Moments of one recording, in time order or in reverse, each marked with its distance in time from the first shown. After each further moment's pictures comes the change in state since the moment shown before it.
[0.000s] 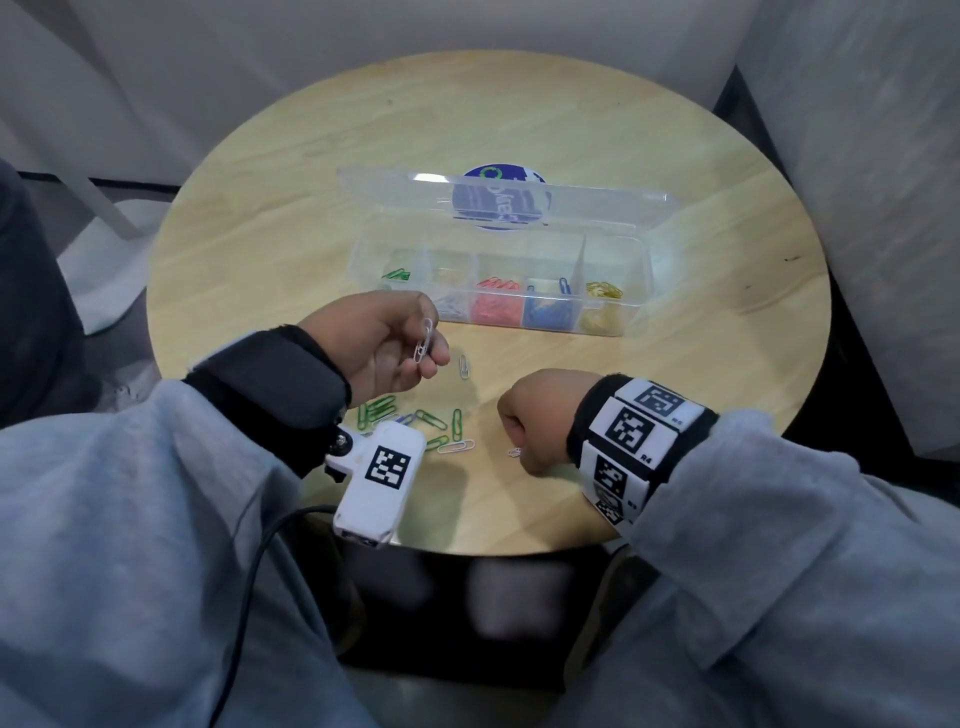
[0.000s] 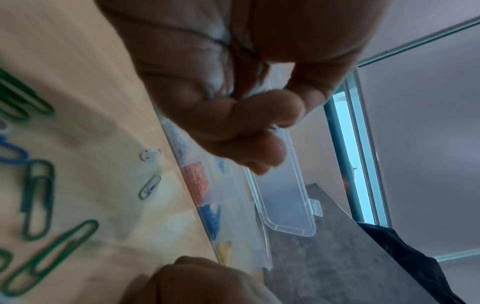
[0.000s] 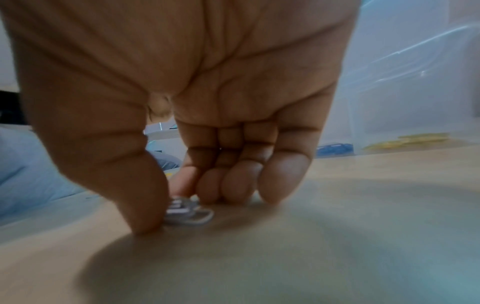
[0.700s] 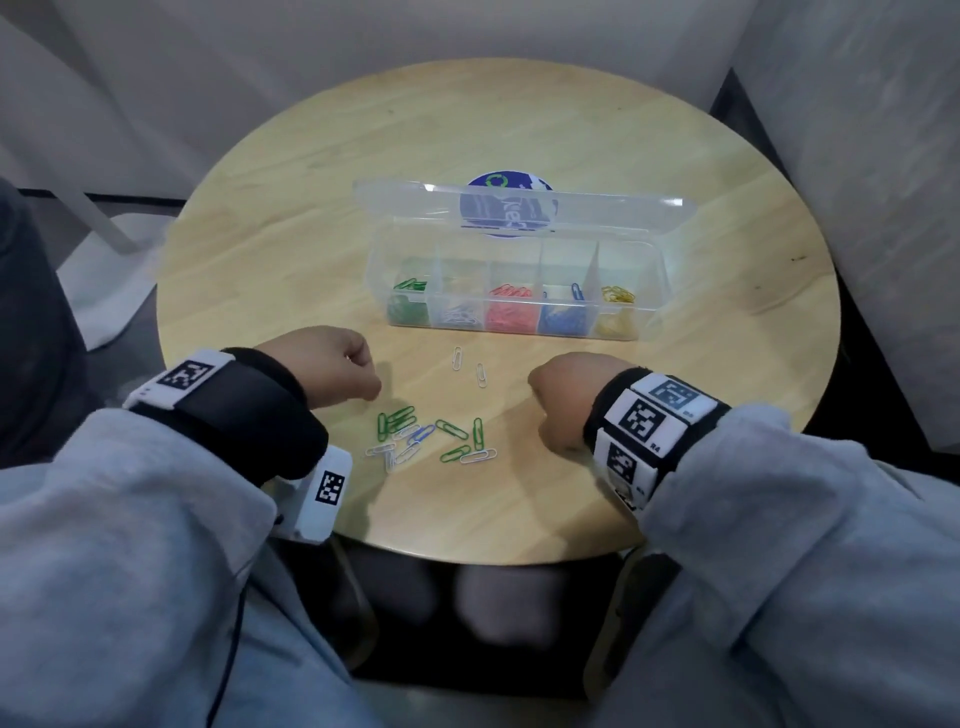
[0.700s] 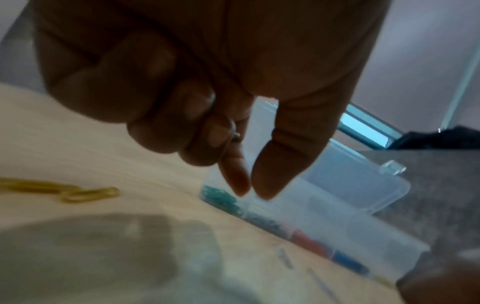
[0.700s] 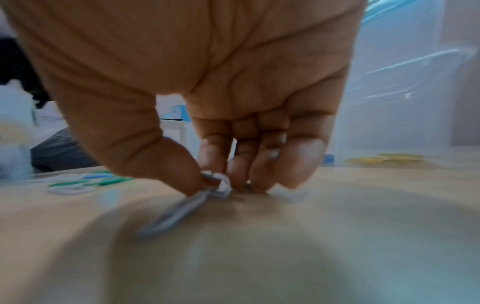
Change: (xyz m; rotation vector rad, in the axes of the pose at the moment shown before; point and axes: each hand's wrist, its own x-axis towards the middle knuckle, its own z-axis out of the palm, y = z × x) left_hand 0.001 -0.007 -0.057 1.162 0.296 -0.070; right_hand 0.005 0.003 -0.012 0.059 0.051 0.209
